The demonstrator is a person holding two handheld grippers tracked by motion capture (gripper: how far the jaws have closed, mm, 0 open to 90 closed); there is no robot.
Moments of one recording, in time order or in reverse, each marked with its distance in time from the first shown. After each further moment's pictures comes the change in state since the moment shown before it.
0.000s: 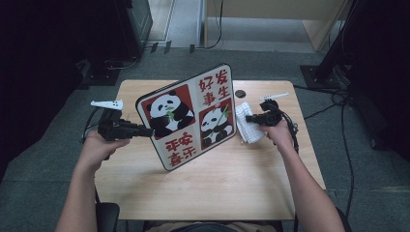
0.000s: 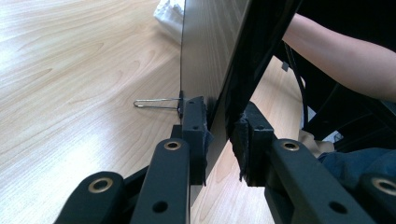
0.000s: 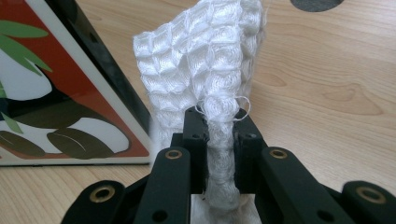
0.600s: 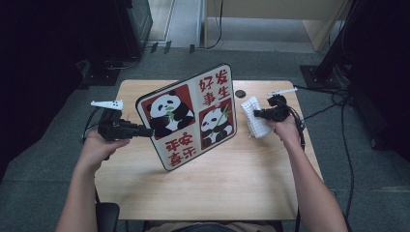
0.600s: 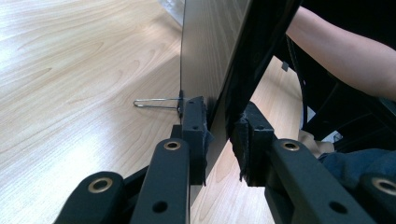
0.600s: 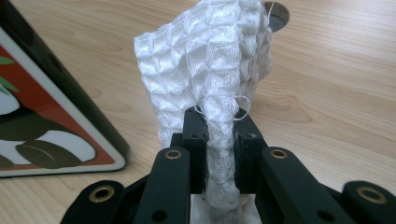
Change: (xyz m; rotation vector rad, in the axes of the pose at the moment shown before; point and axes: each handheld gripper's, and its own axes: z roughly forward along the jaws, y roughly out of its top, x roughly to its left) left arm 0.000 0.000 0.000 0.000 0.000 -0.003; right arm -0.016 0.009 -0.019 -0.031 -0.079 0.004
